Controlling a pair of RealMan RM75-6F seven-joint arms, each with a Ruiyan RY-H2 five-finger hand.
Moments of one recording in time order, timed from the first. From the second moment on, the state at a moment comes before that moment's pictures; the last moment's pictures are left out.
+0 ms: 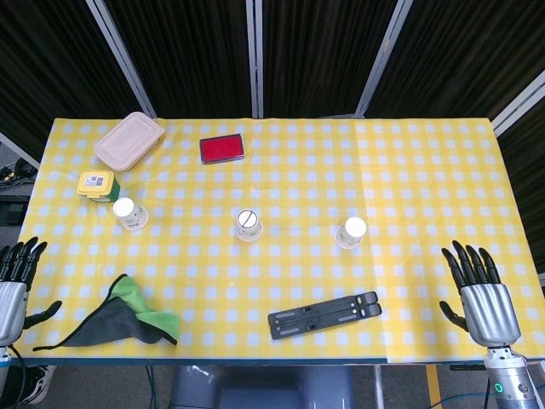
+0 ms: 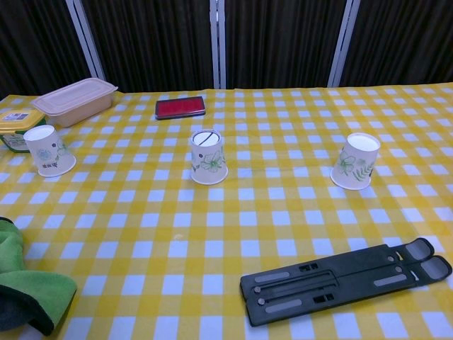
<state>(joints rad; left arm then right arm) -0.04 -1.20 -0.03 -1.56 1.54 1.57 0.10 0.09 -1.21 0.04 -1.56 -1.60 1.53 -0.20</state>
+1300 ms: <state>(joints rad) -0.45 -1.11 -0.24 -1.50 1.12 0.92 0.23 0.10 -1.20 0.08 -1.53 -1.54 1.51 -0.12</state>
